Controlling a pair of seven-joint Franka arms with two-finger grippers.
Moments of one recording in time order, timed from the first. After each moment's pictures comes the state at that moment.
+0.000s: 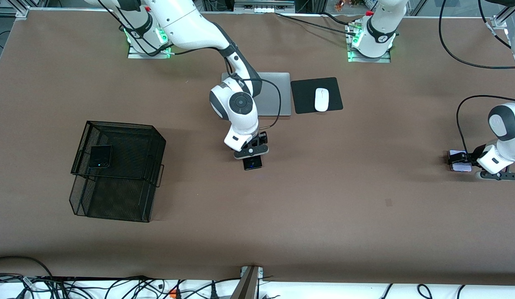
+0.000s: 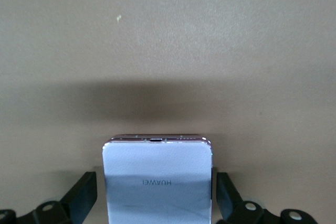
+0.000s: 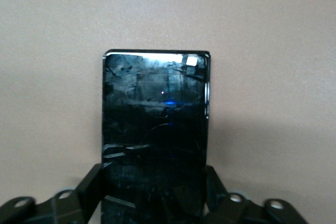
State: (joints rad) left arm 0.71 0.70 -0.25 -1.77 0.28 2.38 0.33; right arm 0.87 0.83 -0.13 -1.54 0.10 2.45 0.50
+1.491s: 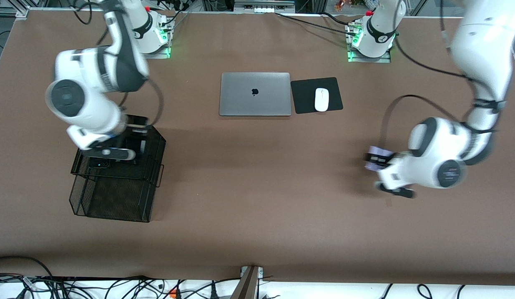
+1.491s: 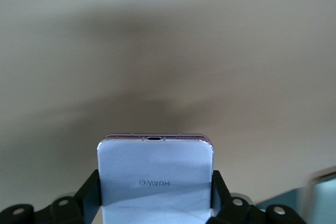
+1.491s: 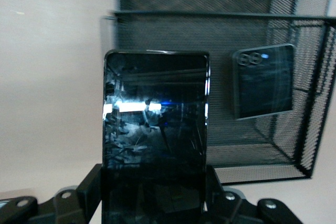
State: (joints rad) left arm 0.19 0.71 -0.46 -1.53 0.06 1.84 -0.06; right arm 0.79 0.29 -0.66 -1.83 0.10 1.90 0.18
